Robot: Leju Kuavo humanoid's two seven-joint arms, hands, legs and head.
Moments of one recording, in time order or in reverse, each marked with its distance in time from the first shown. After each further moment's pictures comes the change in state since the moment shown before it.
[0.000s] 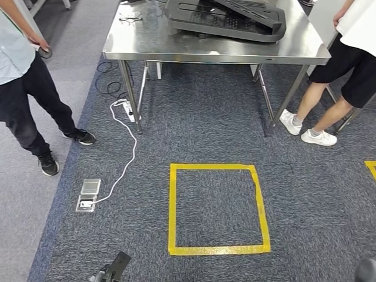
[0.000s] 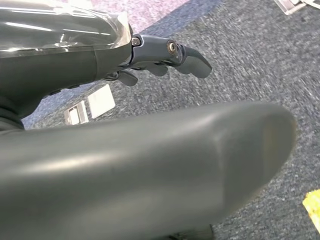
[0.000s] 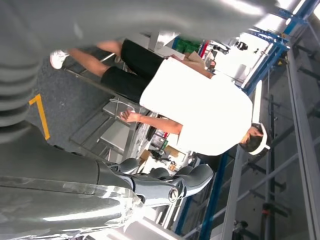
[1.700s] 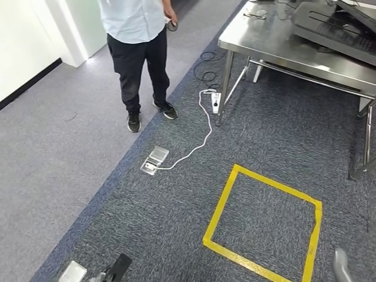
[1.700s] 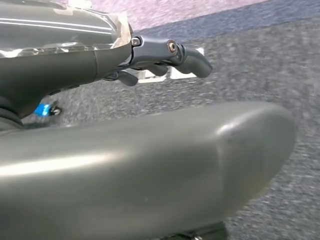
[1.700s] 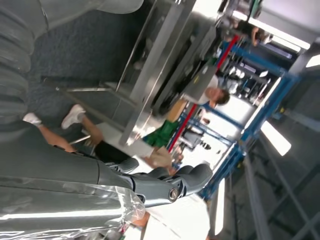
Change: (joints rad) left arm 0.007 -0.005 0.011 0.000 -0.037 0.000 0.008; right arm 0.116 0.019 -0.001 -0.020 0.041 -0.002 -0.007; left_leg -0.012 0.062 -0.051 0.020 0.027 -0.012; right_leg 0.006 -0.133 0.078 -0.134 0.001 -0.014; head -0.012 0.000
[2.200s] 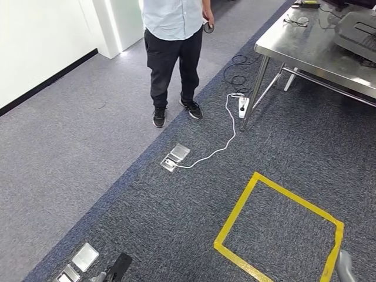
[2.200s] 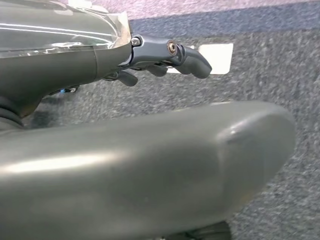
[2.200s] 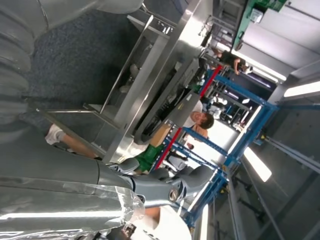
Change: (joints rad) left arm -0.004 -0.002 0.001 0.000 0.003 -0.001 -0.004; right arm 0.005 0.016 -0.029 -0.004 -0.007 0.014 -0.010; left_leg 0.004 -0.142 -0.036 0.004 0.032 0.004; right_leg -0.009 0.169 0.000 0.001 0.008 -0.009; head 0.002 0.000
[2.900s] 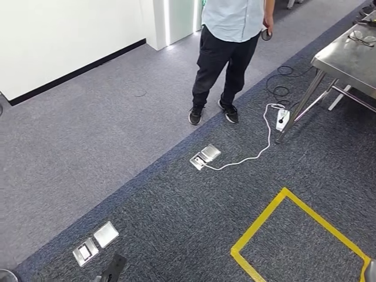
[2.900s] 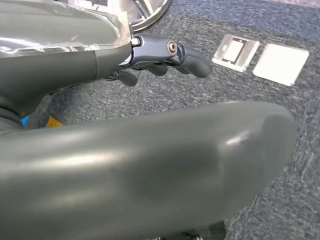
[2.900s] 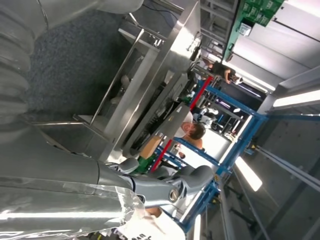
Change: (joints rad) left arm 0.005 -0.002 0.039 0.000 0.054 0.010 -0.006; right arm -0.006 0.146 -0.226 0.000 -0.076 0.080 -0.087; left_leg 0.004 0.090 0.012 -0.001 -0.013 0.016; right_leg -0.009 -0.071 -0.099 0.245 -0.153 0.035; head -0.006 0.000
